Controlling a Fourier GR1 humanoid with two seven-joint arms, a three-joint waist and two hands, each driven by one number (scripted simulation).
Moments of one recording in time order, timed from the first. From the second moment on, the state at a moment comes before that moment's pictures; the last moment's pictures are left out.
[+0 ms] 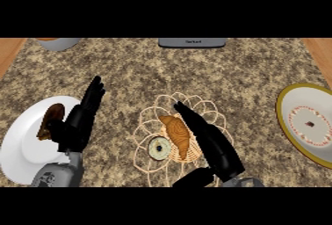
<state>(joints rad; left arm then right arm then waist) -0.14 0.13 -0.12 -1.56 0.02 0.13 0.09 -0.13 -0.03 0.48 -1.76 0.53 0.10 0.37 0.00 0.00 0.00</state>
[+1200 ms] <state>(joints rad) -0.14 0.08 -0.06 -1.54 -0.03 0.08 0.08 -0.20 -0.01 0.45 -1.38 0.60 -0.07 0.21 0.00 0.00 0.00</state>
